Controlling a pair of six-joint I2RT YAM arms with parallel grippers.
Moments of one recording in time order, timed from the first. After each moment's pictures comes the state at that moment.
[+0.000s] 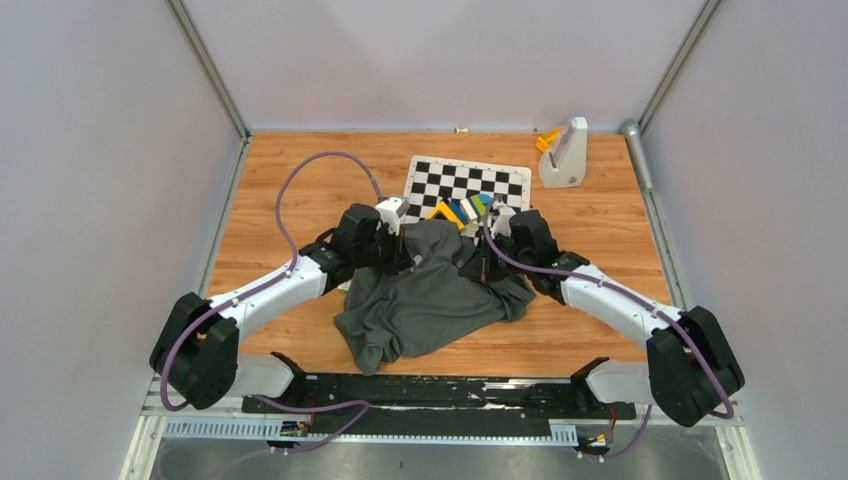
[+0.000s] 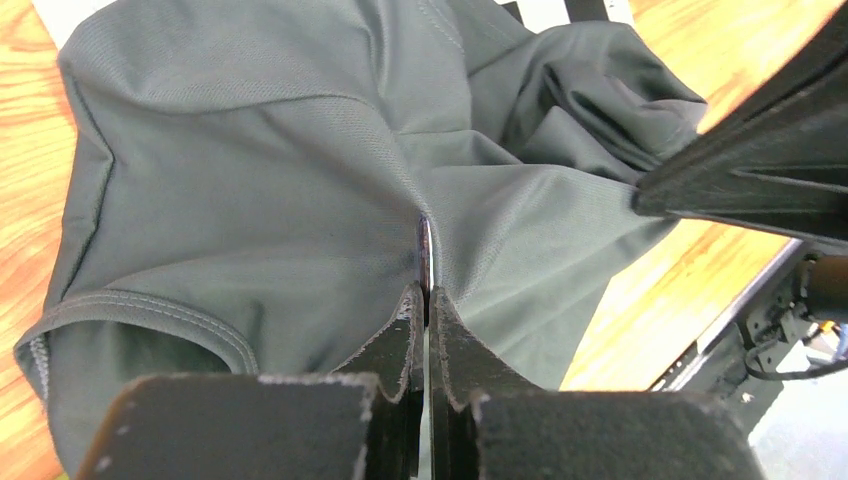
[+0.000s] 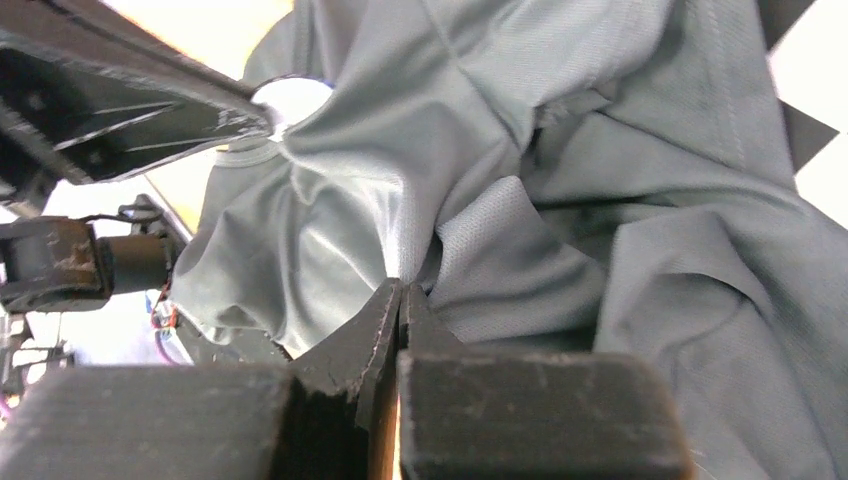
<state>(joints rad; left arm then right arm) -0.62 1.32 0.79 -0.13 0.24 -0.35 0.55 1.28 0.70 -0.03 -0.43 0.51</state>
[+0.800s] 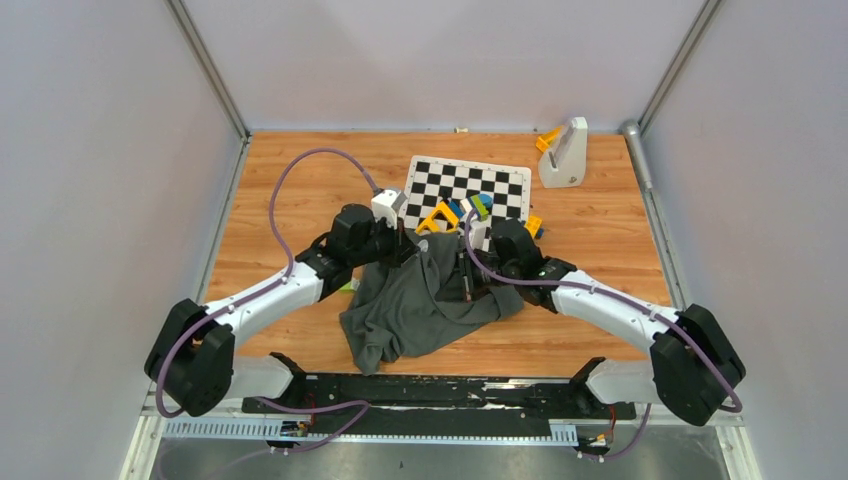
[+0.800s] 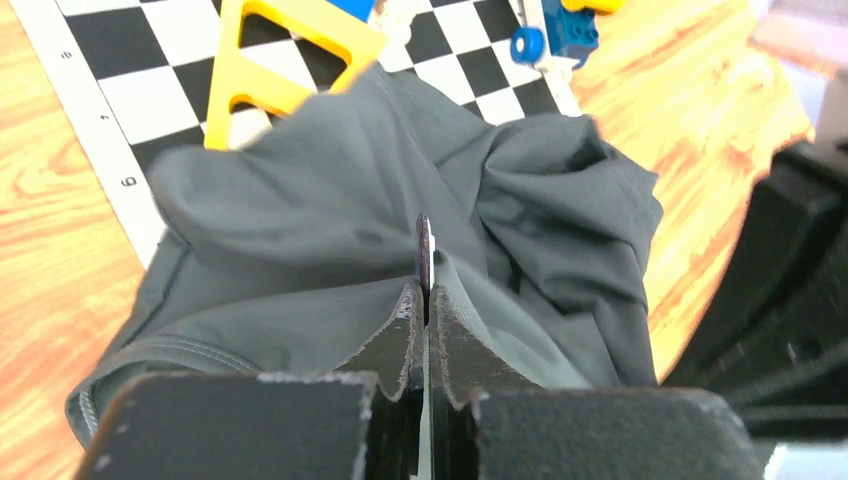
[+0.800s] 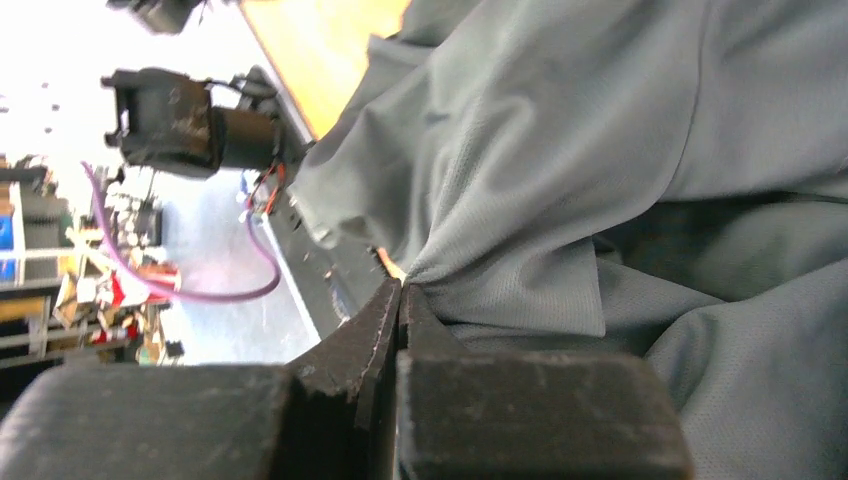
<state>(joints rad) -0.62 1.28 0.75 0.04 0.25 -0.34 0.67 1.28 0.71 -0.03 -0.57 0.56</state>
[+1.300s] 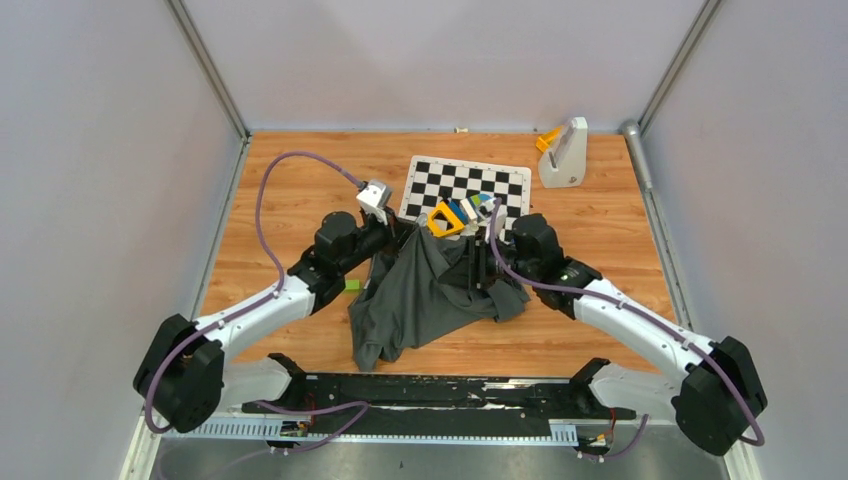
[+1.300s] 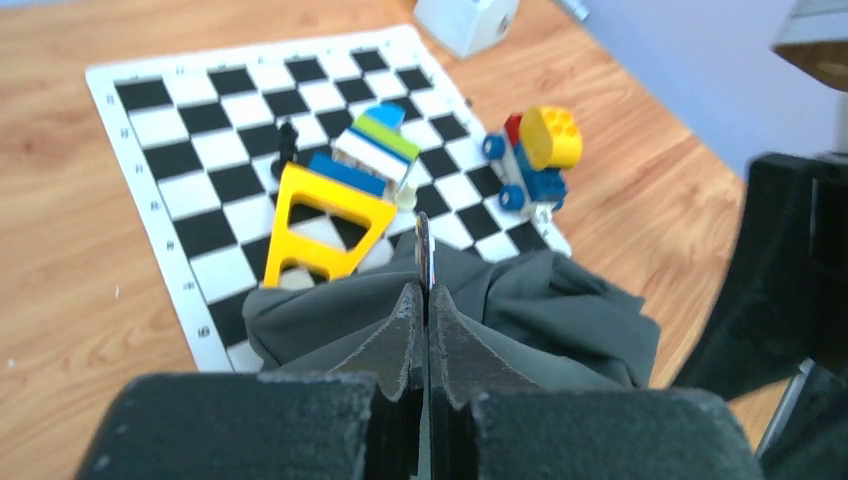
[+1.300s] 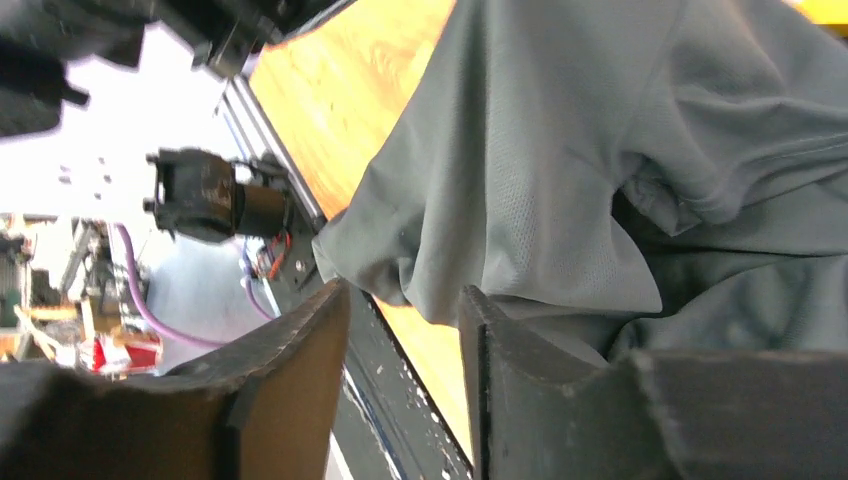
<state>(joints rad) -0.62 1.21 0.66 0.38 0.16 -0.28 0.68 1.13 0.72 -0.03 -0.51 0.54</state>
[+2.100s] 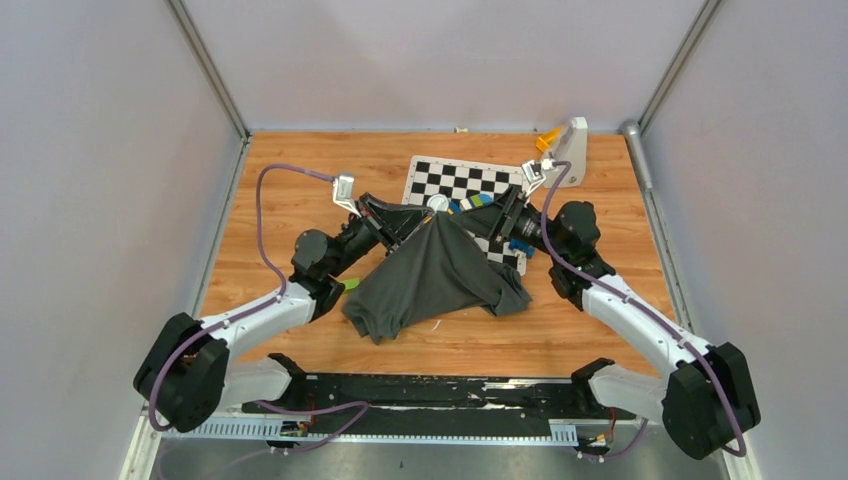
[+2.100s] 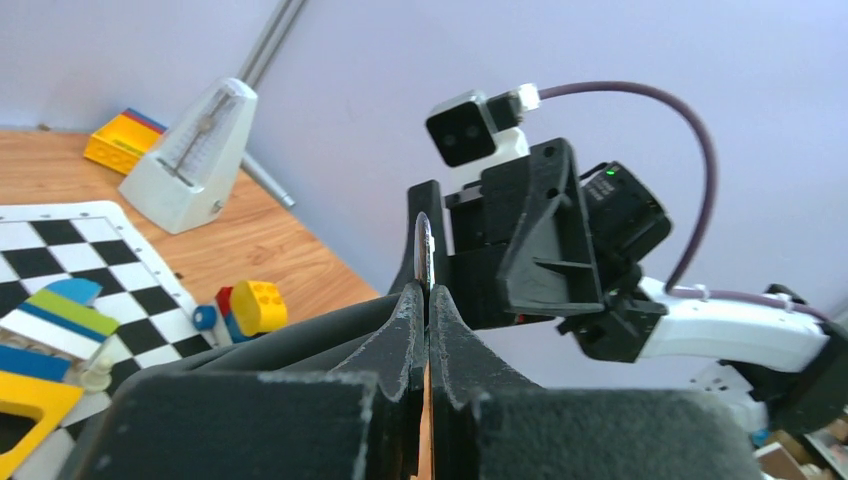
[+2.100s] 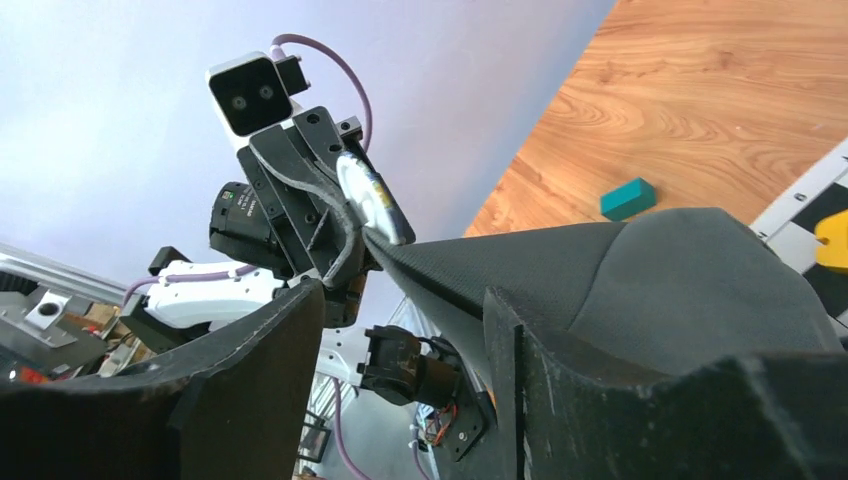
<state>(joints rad) -0.62 1.20 0.55 1.06 0.33 -0.83 0.46 1.11 0.69 0.54 -0.60 1.05</state>
